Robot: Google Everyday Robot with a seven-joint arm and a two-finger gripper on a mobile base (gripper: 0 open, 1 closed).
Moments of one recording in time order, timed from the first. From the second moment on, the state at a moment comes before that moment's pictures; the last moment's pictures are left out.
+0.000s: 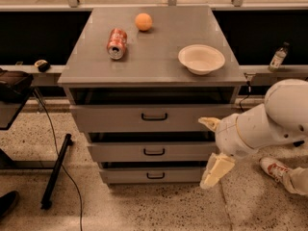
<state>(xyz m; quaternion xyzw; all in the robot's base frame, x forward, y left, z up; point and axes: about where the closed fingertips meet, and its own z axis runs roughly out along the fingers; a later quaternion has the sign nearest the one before) 0.450 -0.136 0.744 -0.66 0.70 0.11 0.27</state>
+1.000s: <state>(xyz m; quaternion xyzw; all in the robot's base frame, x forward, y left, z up) 0.469 -0.129 0.646 -0.57 0.73 0.12 0.36</state>
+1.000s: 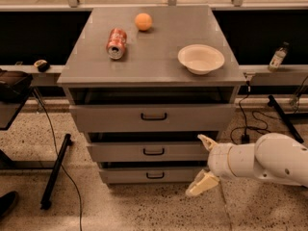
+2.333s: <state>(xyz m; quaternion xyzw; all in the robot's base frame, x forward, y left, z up) 0.498 -0.134 0.550 -0.69 0.66 0.06 0.30</state>
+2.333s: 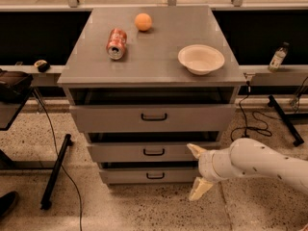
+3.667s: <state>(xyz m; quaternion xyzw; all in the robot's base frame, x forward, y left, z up) 0.569 -0.173 0.478 -0.70 0.66 0.04 0.26</state>
